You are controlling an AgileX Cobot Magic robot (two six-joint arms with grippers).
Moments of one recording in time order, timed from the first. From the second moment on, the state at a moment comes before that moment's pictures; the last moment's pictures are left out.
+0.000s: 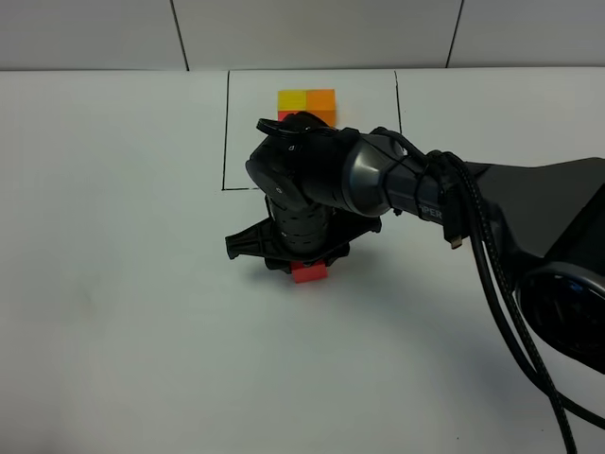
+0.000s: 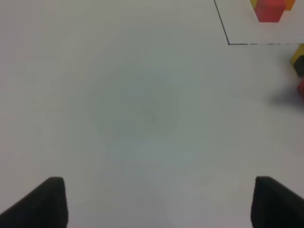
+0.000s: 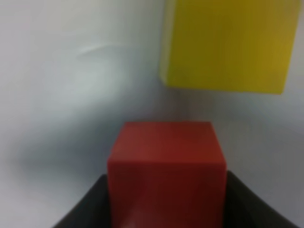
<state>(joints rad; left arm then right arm) -0.02 0.00 -0.51 -0.03 1.06 -0.02 0.68 2.26 -1.70 -0.19 0.96 0.74</state>
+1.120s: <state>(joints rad) -0.02 0.00 -0.51 -0.03 1.06 -0.02 0.65 2.29 -1.70 -0.24 0.92 0.87</state>
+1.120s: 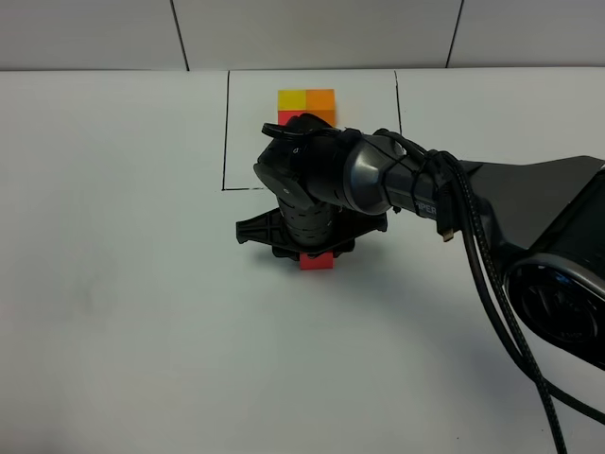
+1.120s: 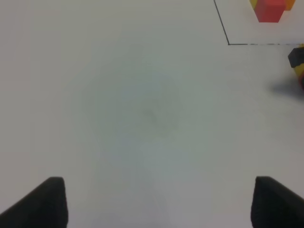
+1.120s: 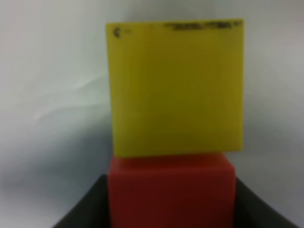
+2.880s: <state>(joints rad) -0.02 0.00 -0.51 -0.03 1.06 -0.02 0.64 2.31 -1.70 -0.22 0.85 0.90</state>
